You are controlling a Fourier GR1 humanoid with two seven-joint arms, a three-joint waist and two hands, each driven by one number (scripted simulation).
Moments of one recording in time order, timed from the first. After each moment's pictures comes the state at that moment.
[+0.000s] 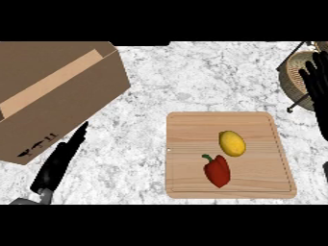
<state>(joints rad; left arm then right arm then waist) -0.02 0.41 -0.31 -1.39 0.07 0.11 0.17 -0.24 -0.40 -0.05 -1.59 -0.33 -0.11 0.09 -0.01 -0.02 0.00</state>
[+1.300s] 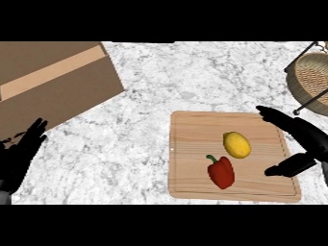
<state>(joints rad) 0.04 0.47 -0.06 -1.36 0.24 0.07 0.10 -0.20 -0.55 0.16 -1.26 -0.08 0.39 -0.06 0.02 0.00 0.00</state>
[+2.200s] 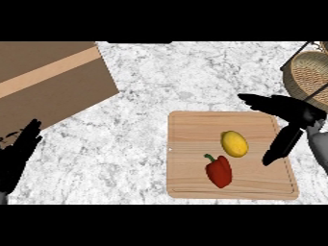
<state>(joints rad) 0.04 0.44 0.02 -1.35 0.20 0.03 0.12 -0.45 -0.51 0.17 -1.23 -0.08 0.68 0.37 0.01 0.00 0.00</state>
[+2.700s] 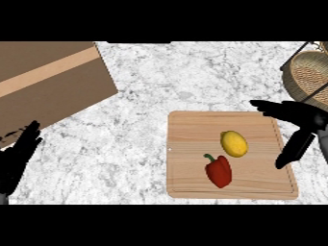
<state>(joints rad) 0.04 0.40 0.07 -1.33 0.16 -0.01 0.11 -0.42 -0.52 0.09 -1.15 0.02 0.77 0.32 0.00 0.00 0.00</state>
